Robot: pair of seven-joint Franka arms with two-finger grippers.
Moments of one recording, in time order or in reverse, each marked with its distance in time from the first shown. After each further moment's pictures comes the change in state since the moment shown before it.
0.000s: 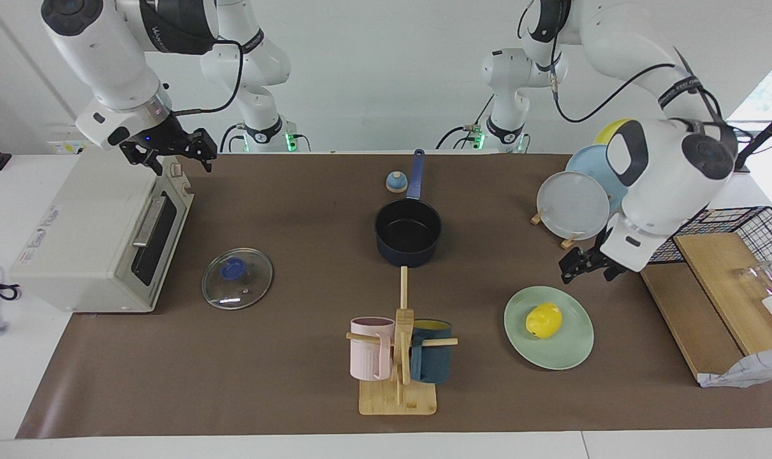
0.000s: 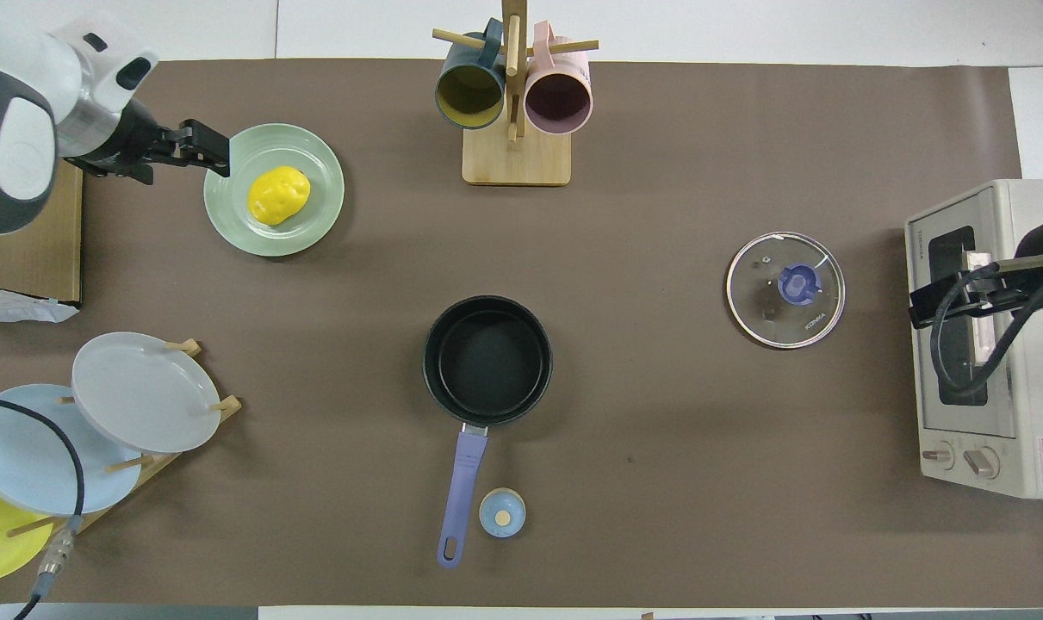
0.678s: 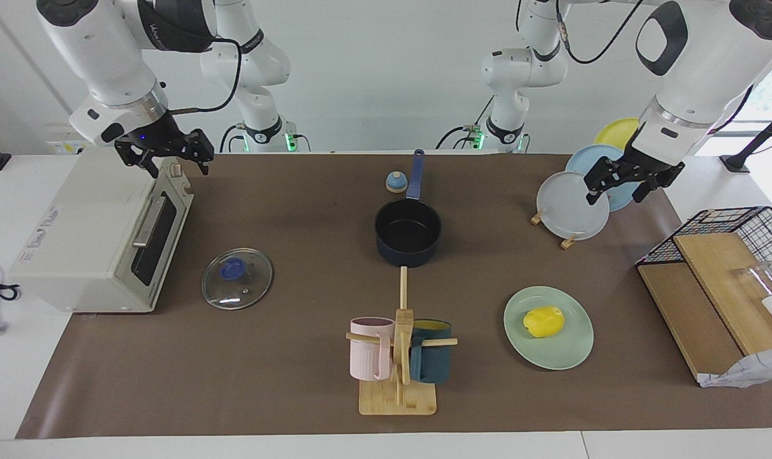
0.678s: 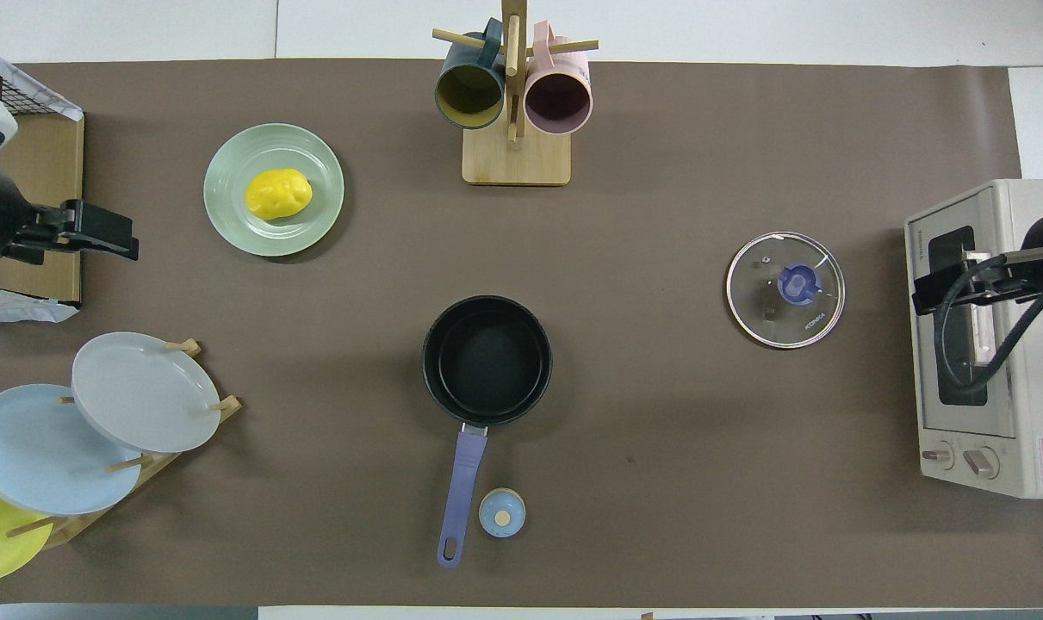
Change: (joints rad) left arm 0.026 -0.340 0.001 -0.249 0.019 -0.166 0.065; right arm -0.002 -0.003 0.000 0.000 0.000 0.045 0.000
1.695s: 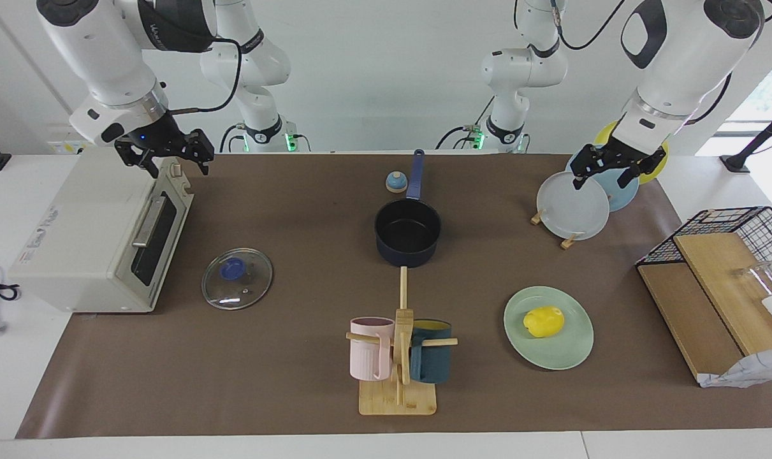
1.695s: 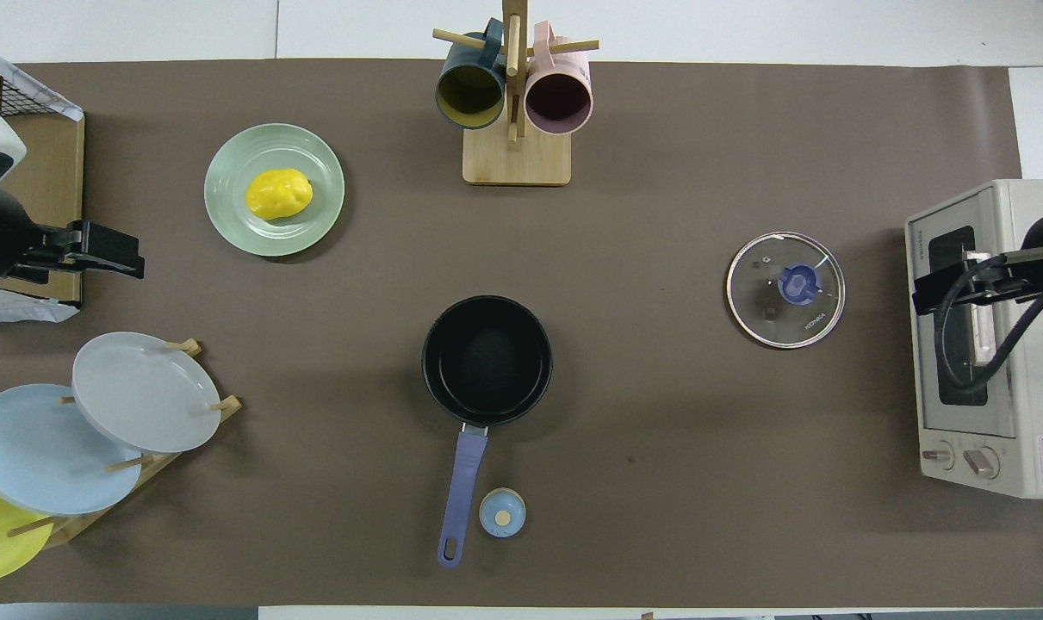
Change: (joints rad) left arm -0.020 -0.026 0.005 0.000 0.000 -0.017 -0.025; right arm 0.000 0.000 0.000 0.000 0.000 0.000 0.000
